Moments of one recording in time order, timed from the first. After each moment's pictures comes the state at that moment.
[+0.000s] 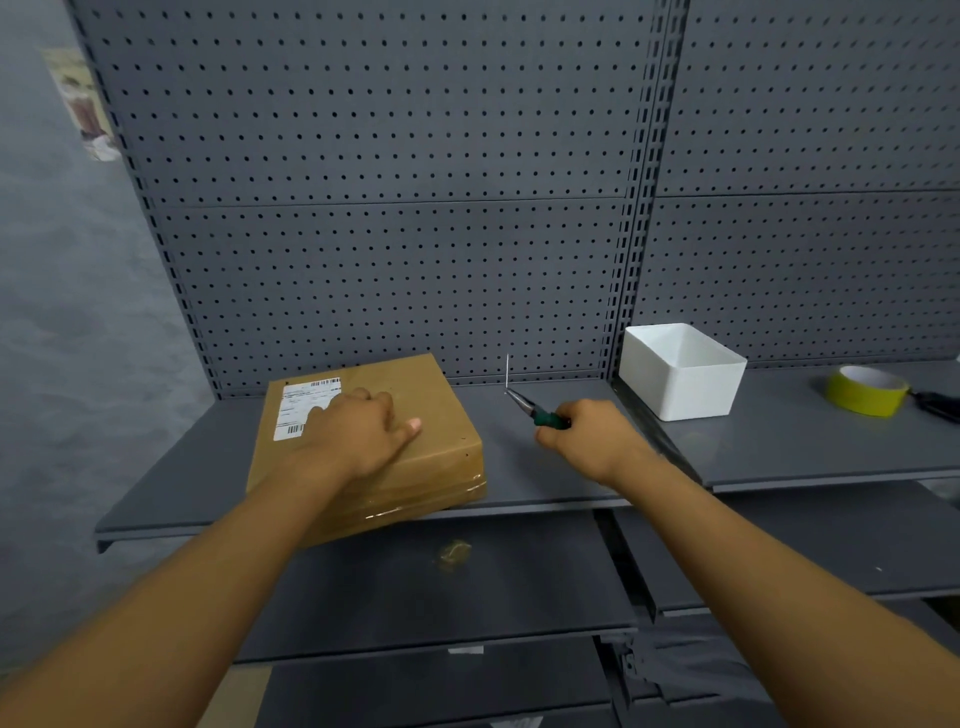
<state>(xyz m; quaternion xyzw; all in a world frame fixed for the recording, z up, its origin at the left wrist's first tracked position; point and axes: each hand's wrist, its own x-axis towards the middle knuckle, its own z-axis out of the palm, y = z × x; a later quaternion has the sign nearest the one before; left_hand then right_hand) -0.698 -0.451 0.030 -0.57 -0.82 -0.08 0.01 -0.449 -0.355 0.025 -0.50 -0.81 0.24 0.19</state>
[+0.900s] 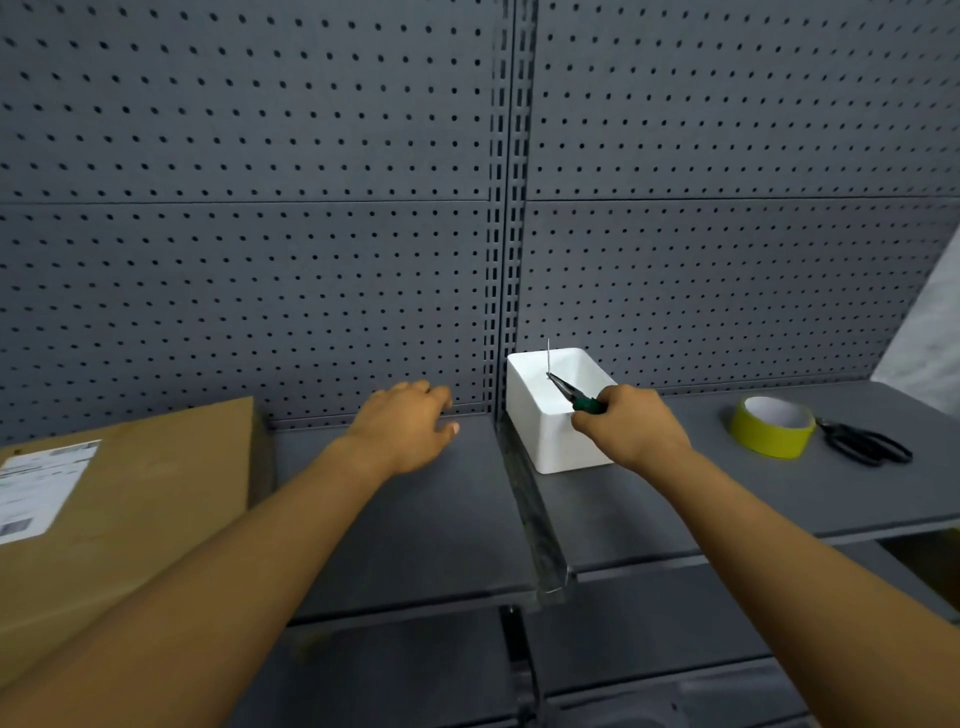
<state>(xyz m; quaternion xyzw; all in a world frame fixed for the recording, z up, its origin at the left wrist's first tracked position) -0.532 -0.235 0.028 -0.70 -0.71 -0.06 0.04 -0.291 -0.161 0.027 -0.62 -0.74 0.15 0.20</state>
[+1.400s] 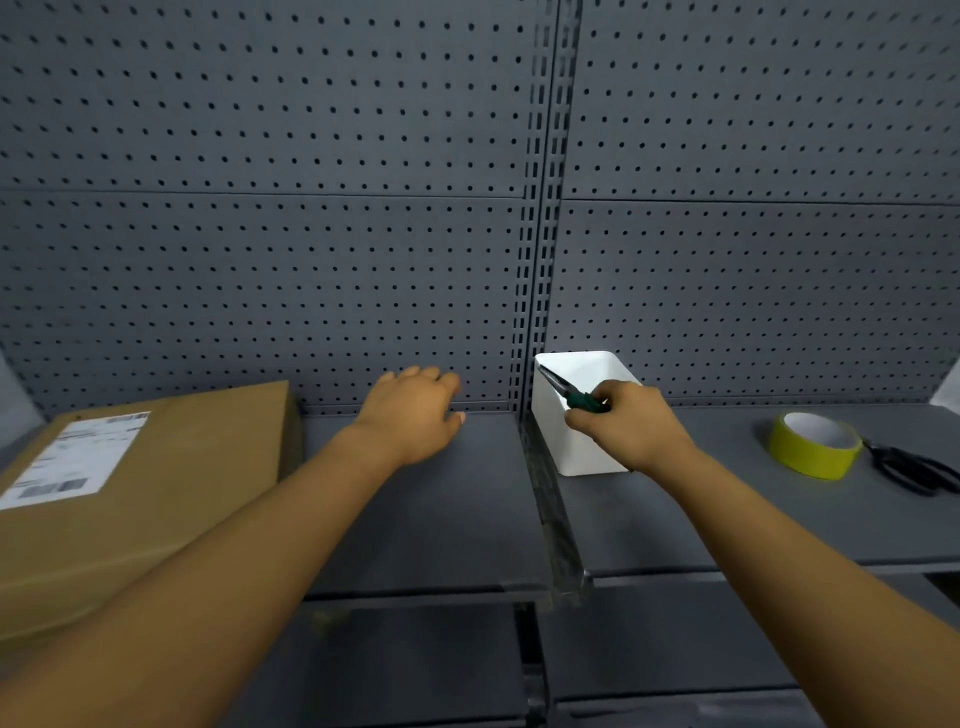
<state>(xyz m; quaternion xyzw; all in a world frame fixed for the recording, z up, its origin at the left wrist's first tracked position) -0.539 -0.246 0.032 -0.67 -0.73 -0.06 0.10 -0.308 -0.167 0.032 -0.55 -0.78 0.21 0.23</state>
